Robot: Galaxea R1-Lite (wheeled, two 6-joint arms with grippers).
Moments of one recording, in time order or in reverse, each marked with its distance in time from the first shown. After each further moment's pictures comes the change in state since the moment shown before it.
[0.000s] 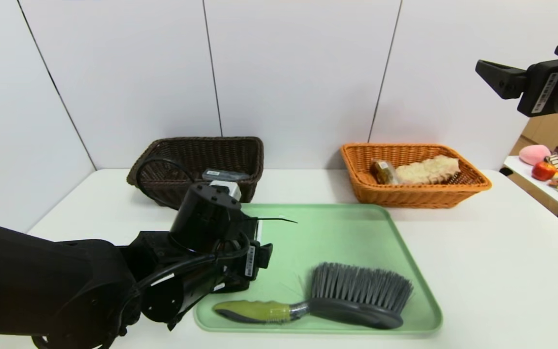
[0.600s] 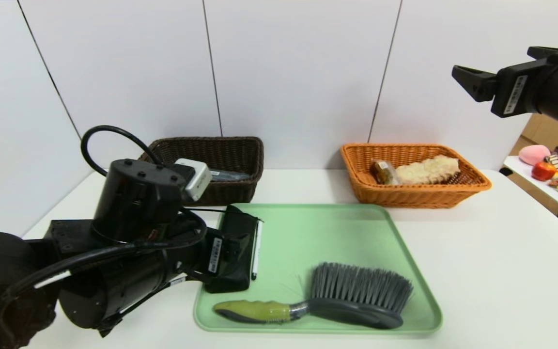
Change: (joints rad) left arm 0.037 -0.214 0.026 0.113 -0.016 0.150; right arm 0.031 0.070 -0.046 0.001 0.001 -0.038
